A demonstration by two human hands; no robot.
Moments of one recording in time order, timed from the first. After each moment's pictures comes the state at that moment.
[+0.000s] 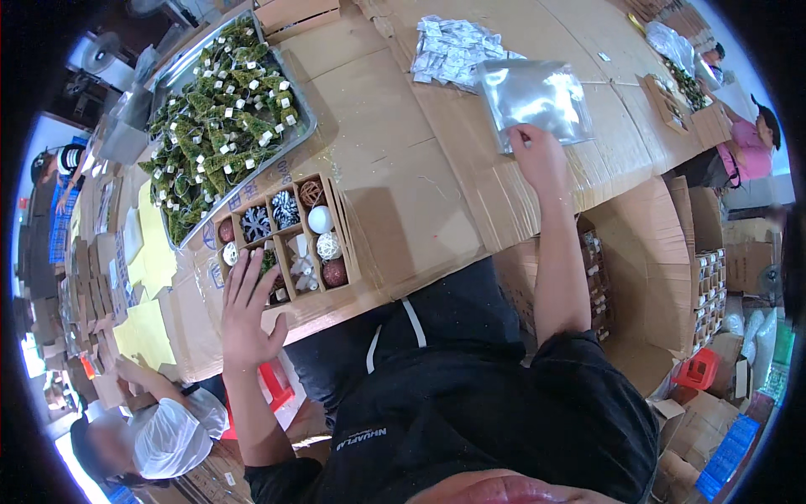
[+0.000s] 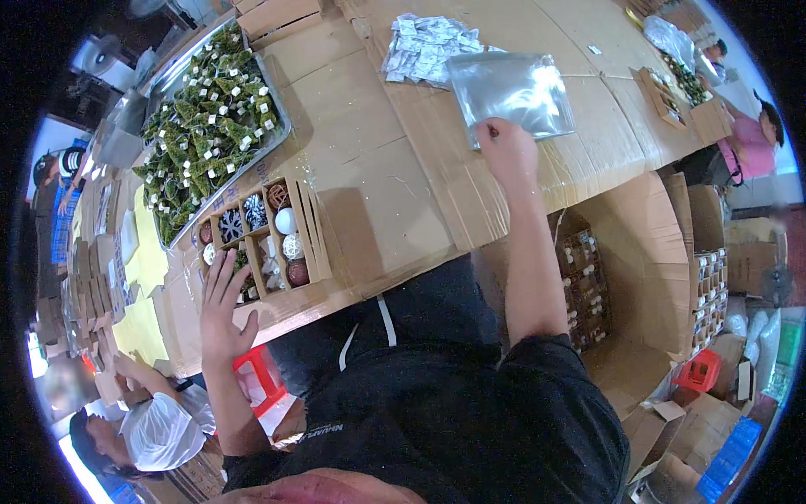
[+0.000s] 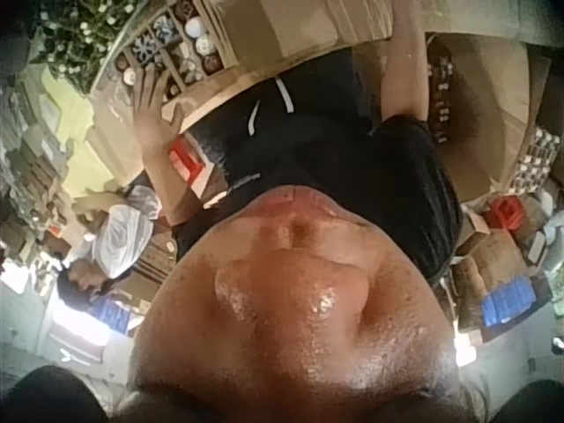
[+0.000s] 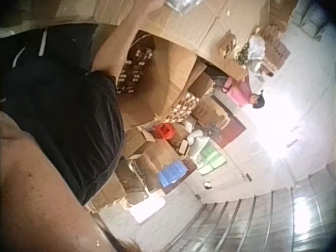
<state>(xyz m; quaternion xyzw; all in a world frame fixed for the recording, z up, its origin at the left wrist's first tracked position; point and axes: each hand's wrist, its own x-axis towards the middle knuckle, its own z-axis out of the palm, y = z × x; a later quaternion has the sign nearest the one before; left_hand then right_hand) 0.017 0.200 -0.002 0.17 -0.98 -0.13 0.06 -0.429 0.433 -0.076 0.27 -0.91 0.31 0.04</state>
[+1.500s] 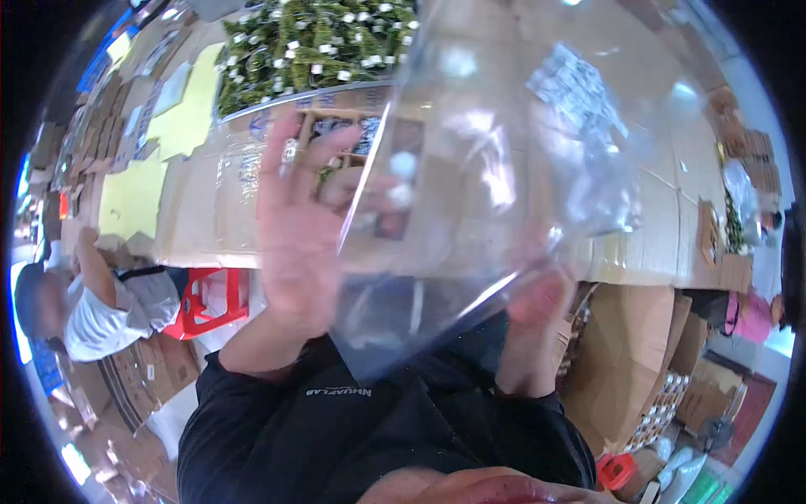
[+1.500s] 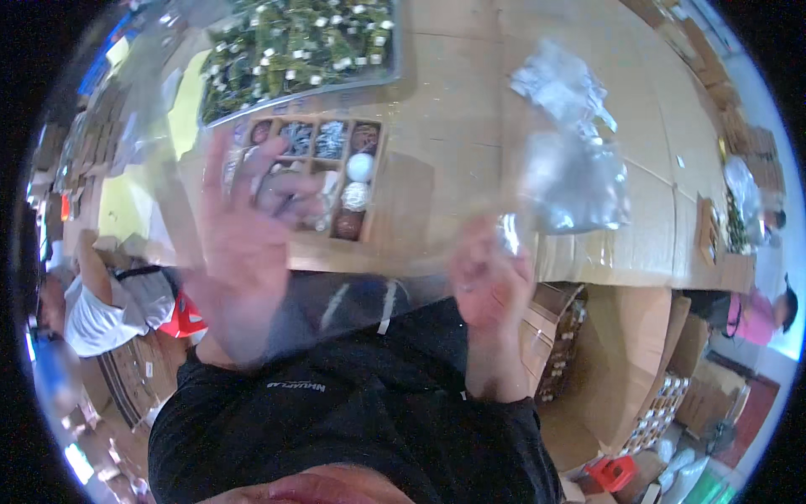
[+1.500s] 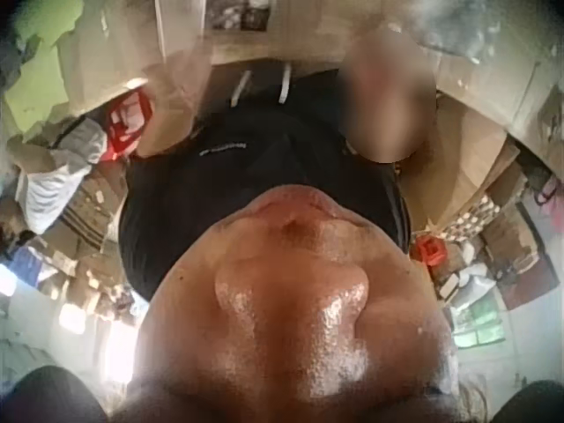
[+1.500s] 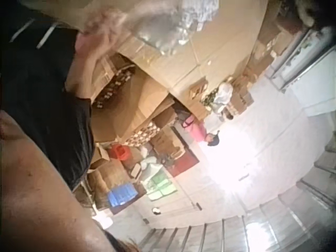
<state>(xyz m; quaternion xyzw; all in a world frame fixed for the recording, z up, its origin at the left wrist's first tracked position) -0.056 0.273 0.044 0.20 -0.52 -0.68 0.48 -0.236 0.426 -0.005 0.04 -0.38 0.84 -0.40</state>
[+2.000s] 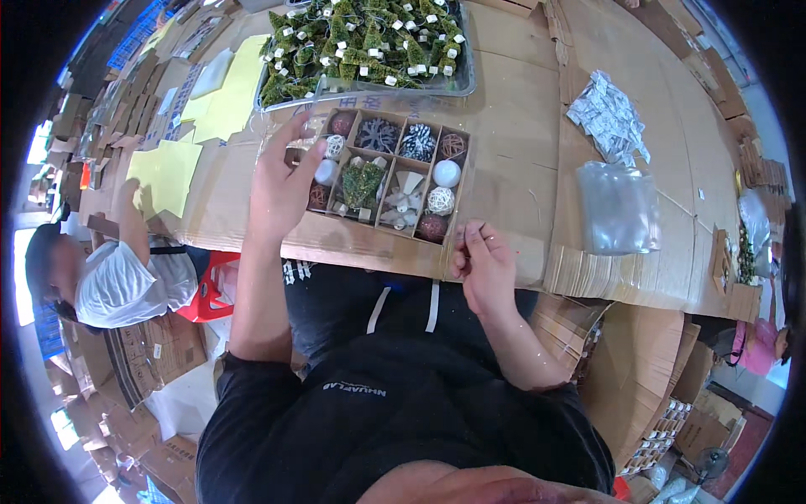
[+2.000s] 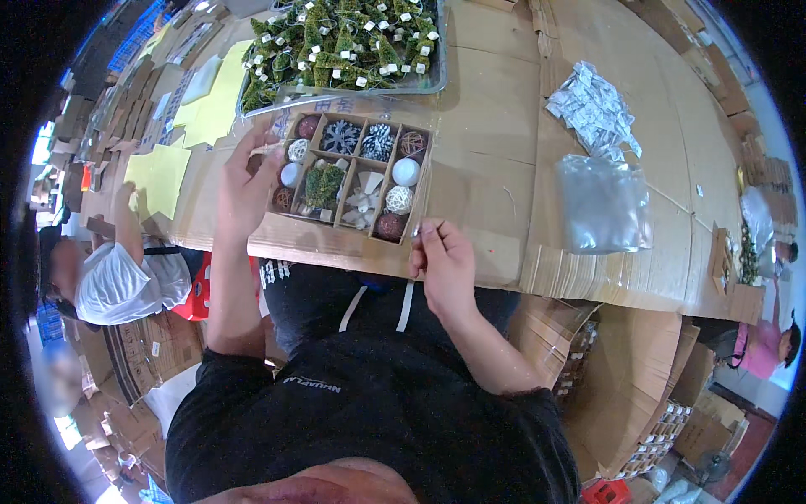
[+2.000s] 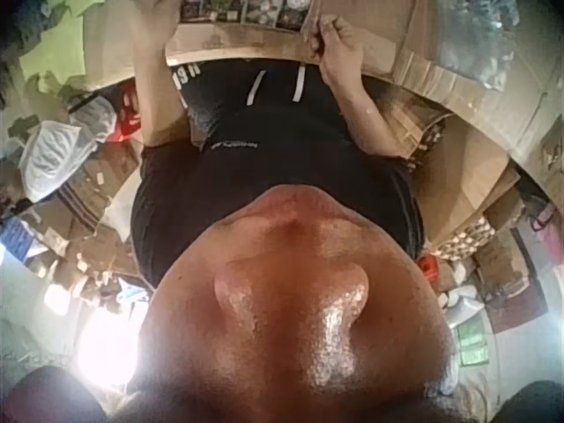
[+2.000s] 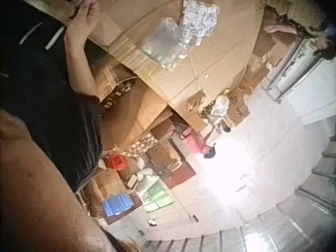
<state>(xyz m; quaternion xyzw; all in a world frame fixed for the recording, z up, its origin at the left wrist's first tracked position) 0.019 0.169 -0.002 0.48 -0.71 -0.41 0.32 -0.183 0.373 -0.065 0.11 -0.50 0.67 -0.54</state>
